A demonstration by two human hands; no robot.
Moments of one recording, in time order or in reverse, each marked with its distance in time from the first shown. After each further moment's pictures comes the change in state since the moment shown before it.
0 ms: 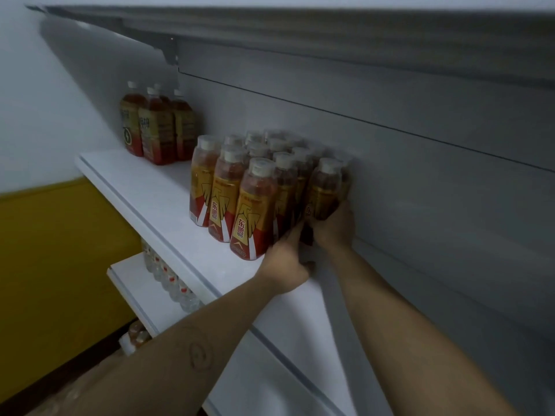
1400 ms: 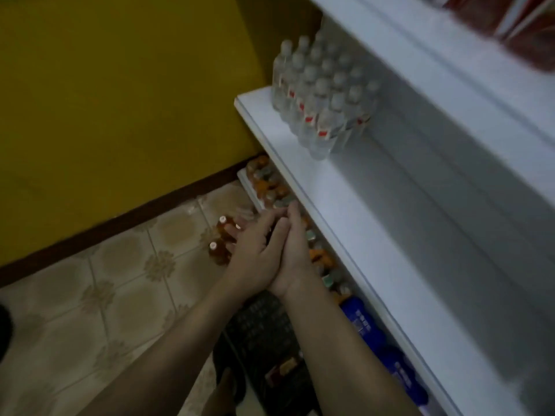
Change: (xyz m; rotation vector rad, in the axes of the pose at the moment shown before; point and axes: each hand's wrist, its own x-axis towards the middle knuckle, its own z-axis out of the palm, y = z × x) left_hand -0.323 -0.210 -0.091 -0.162 0.228 -0.502; right_hand -0.386 0.044 0.247 1.048 -0.999 1.081
